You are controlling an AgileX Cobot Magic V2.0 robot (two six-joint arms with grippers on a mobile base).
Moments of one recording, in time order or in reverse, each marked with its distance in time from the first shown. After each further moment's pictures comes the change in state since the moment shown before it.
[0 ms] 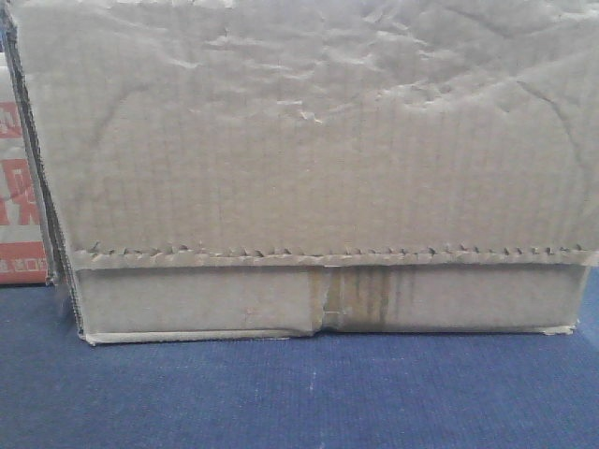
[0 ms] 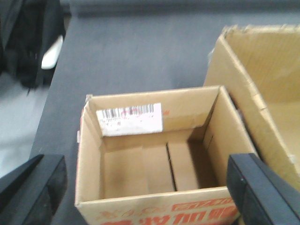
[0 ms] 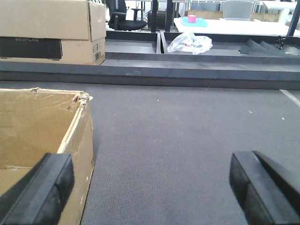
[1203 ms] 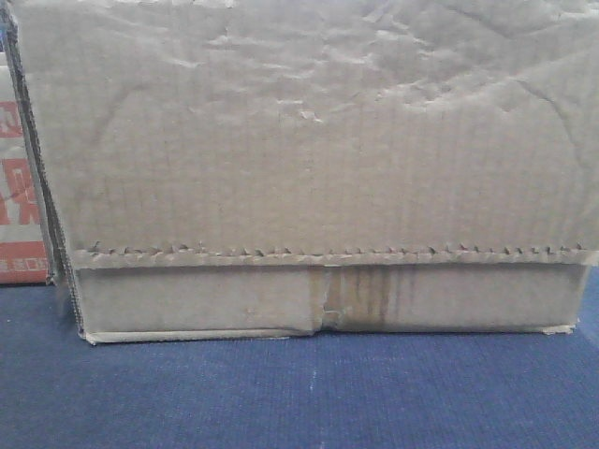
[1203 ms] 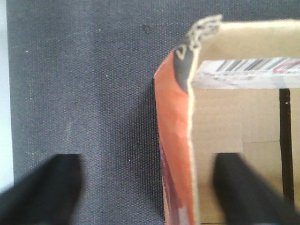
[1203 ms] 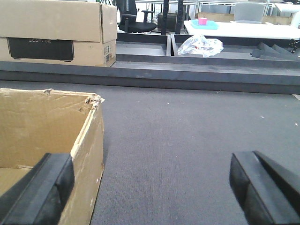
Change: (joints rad) left arm 0.299 0.849 -0.440 -0.155 0.313 0.284; right arm 0.040 0.011 0.000 0.000 -0.022 0.002
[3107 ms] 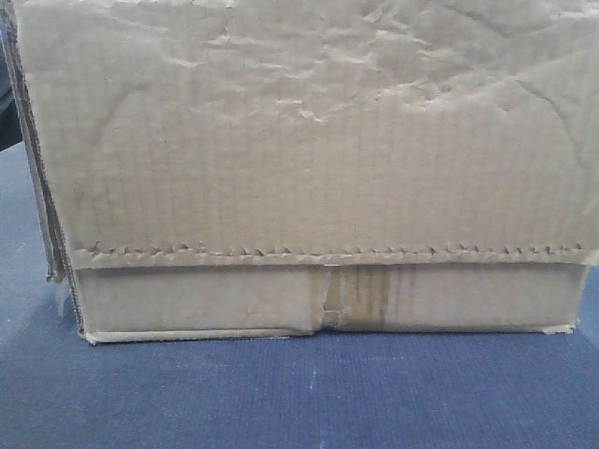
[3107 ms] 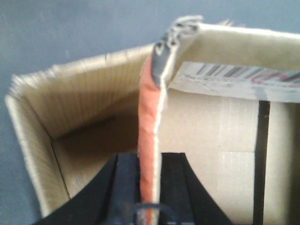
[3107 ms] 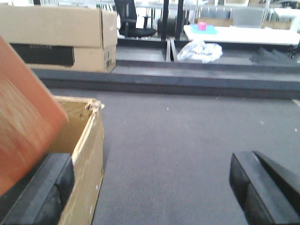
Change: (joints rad) left arm -0.681 0.083 -0.658 0.023 0.109 -0.414; right arm 0.000 0.000 0.000 0.000 -0.031 0.000
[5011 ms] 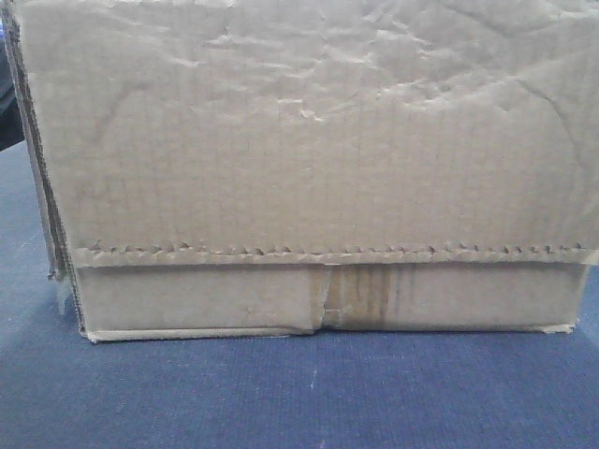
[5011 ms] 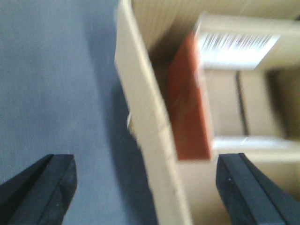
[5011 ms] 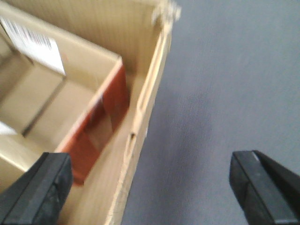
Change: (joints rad) left arm 0.137 -0.248 0.442 0.070 -0.012 0.002; right arm 0.195 0.705 -0.686 0.000 0.683 -0.016
